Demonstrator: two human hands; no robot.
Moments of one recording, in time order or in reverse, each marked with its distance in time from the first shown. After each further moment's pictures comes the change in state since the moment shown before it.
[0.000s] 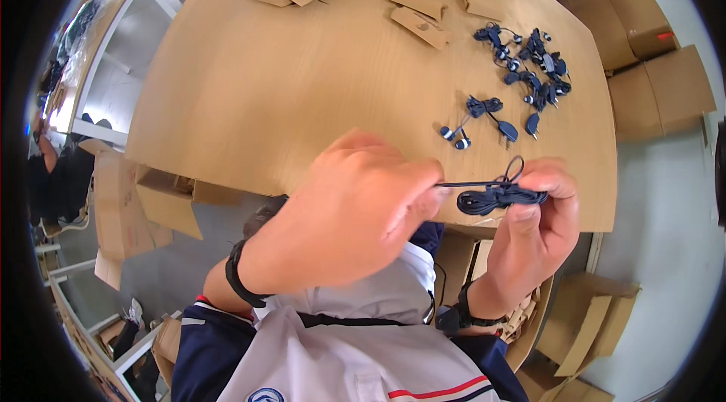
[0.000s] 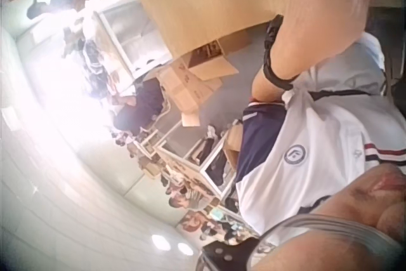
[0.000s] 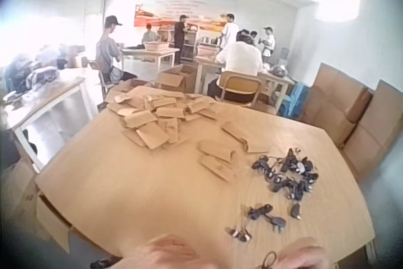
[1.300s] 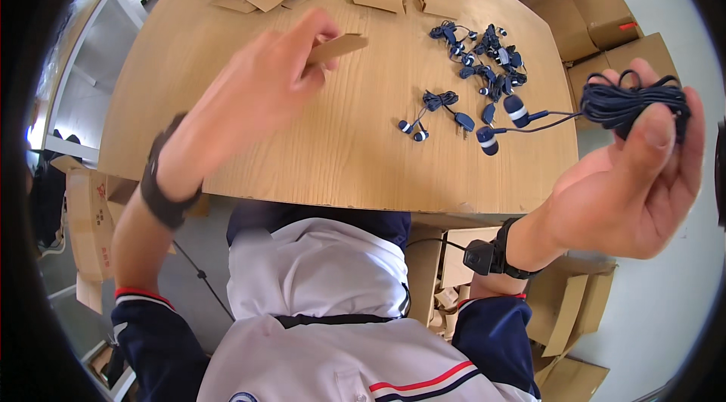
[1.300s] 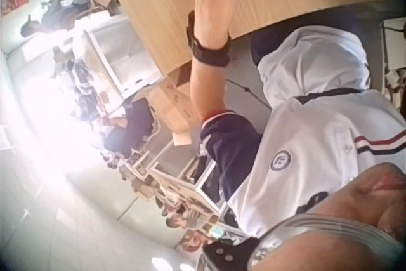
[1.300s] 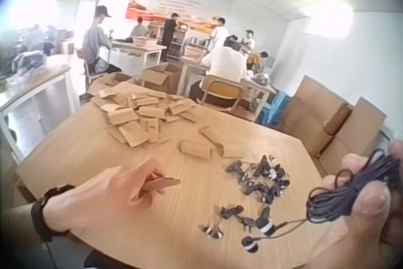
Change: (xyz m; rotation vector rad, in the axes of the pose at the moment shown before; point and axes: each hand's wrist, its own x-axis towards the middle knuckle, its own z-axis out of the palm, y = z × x) left_hand 0.043 -0.043 -0.056 0.171 0.011 -0.370; right_hand 0.089 -0.067 0.004 -0.310 0.224 -0.819
